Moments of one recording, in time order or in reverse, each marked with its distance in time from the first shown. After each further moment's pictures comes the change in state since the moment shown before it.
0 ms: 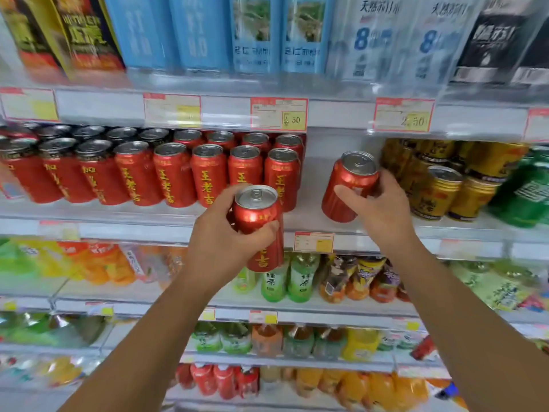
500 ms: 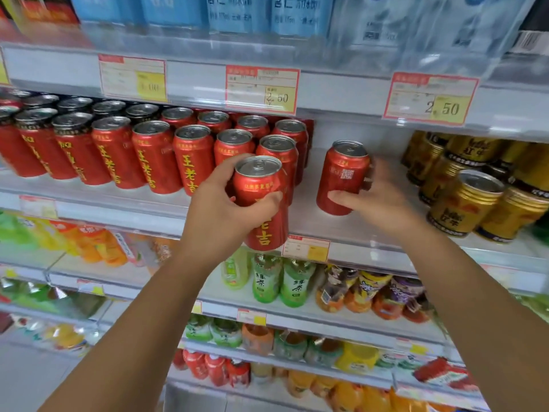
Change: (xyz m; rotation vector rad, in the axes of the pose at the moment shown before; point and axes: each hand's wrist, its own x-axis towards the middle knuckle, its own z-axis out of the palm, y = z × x) left_hand 0.038 0.000 0.043 -0.059 0.127 -0.026; right_hand 0.080 0.047 0.004 -0.096 -0.387 0.036
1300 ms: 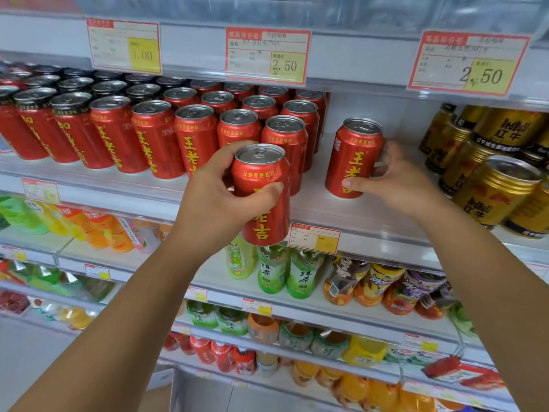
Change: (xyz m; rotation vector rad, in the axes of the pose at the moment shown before) left_hand 0.000 -0.007 -0.006 0.008 -0.051 0.026; right_hand 0.017 0.004 -0.007 -0.160 -0.030 -0.008
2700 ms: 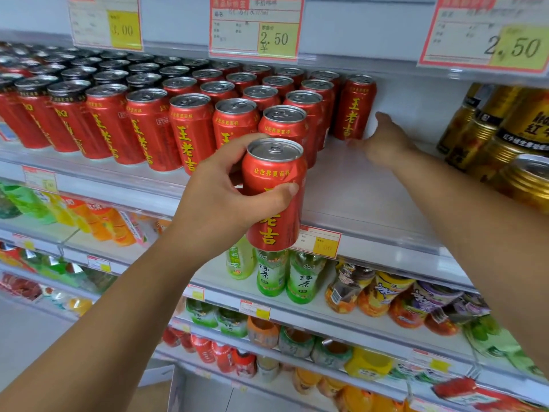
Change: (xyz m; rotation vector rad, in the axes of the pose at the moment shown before) left_hand -0.002 0.009 0.019 -0.054 -0.047 0.045; right_hand 0.100 0.006 0.014 -0.217 0.079 0.041
